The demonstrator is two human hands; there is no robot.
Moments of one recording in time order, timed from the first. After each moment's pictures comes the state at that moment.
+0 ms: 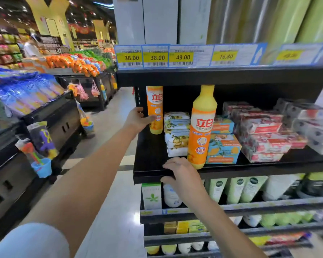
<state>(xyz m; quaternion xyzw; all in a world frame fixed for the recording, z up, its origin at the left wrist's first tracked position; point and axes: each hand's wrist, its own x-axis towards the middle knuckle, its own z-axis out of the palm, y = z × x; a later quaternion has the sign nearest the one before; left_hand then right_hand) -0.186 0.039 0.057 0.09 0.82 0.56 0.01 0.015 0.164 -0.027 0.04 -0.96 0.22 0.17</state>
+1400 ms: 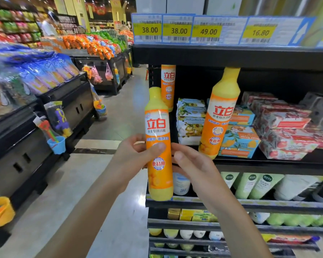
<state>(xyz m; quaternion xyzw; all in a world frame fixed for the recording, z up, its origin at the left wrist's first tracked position) 0.009 -0.024 0.038 0.07 0.73 0.67 0.09 0.066 0.153 0.011 0.05 -0.68 0.73 0.03</state>
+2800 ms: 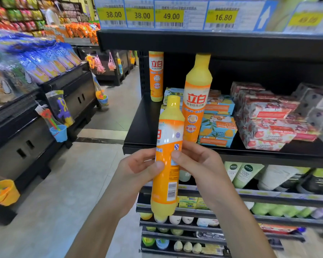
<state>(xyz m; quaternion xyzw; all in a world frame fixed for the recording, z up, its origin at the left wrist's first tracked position) 0.079 0.026 -0.004 0.10 0.68 0.71 0.11 0.104 0.211 0.017 0.00 -0.64 0.77 0.02</state>
